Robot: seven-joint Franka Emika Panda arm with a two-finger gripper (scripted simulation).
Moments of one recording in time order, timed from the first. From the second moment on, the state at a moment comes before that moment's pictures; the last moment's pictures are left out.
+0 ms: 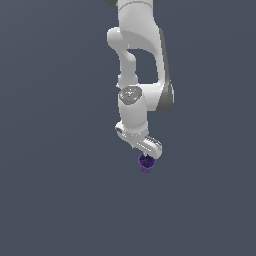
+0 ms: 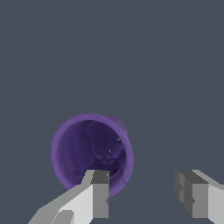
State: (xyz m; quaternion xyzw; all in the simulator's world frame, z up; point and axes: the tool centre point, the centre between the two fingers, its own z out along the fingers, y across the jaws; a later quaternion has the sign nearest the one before) arm 0.024 0.051 0.099 -0.94 0.34 -0.02 0.09
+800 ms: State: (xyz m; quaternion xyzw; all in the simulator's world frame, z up) arm 0.031 0.055 0.083 -0.92 0.38 -0.02 0.10
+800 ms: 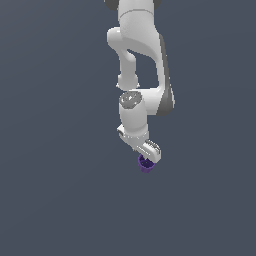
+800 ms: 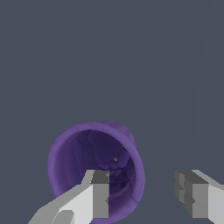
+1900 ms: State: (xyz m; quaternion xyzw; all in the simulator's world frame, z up) arm 0.031 0.060 0.068 -0.92 0.38 -0.02 0.10
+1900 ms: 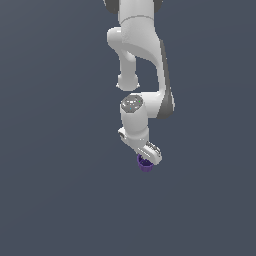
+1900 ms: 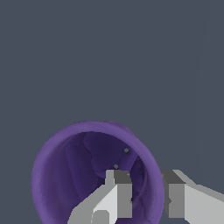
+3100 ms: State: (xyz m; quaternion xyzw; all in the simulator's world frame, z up) arm -0.001 0.096 0.268 -0.92 0.38 -0.02 0.10
